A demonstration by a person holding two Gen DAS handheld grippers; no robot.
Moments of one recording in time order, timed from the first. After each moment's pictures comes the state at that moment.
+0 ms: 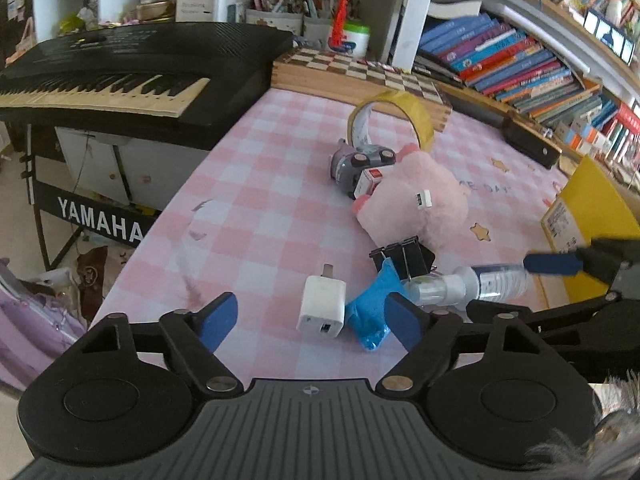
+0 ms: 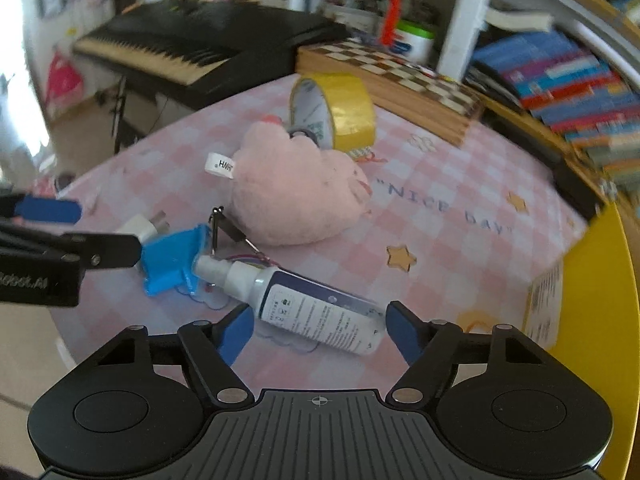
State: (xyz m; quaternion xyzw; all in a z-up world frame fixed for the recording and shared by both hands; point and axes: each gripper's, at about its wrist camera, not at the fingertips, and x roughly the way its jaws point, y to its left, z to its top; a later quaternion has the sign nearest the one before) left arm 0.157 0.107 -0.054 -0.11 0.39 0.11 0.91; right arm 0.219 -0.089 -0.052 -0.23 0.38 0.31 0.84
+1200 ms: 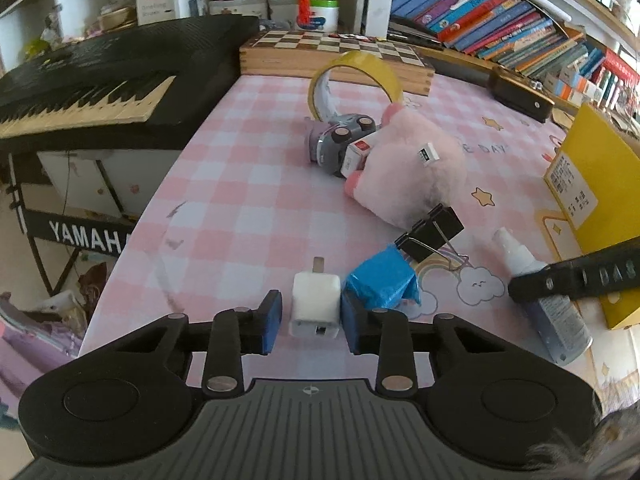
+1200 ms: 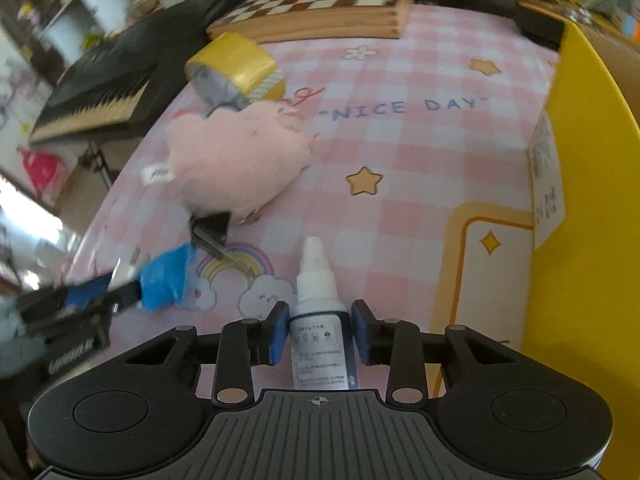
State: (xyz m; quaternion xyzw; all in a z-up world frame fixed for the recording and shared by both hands) left arm 0.178 0.099 -0.069 -0.05 0.42 0.08 0.90; right arm 0.256 -0.134 -0.063 -0.04 0.53 0.26 0.80
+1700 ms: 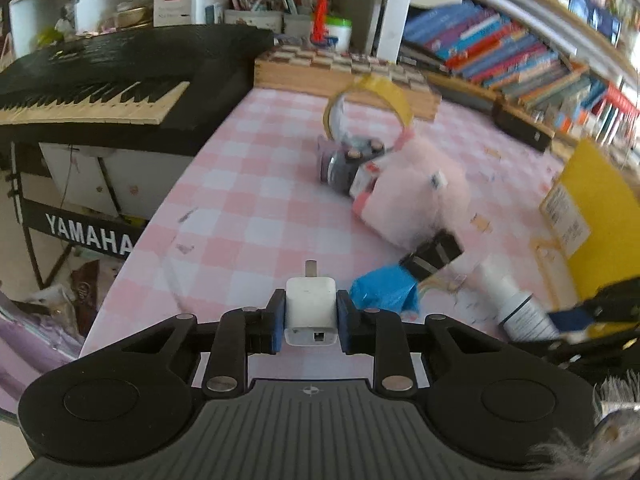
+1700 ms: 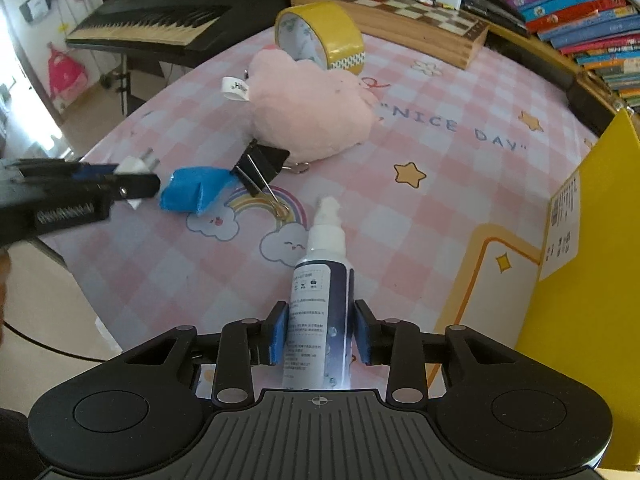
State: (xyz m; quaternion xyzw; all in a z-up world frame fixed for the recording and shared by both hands) left arm 0.165 0.113 -0.057 -0.11 0.38 0.08 0.91; right arm 0.215 -0.118 -0.063 -0.17 0.48 0.29 0.81
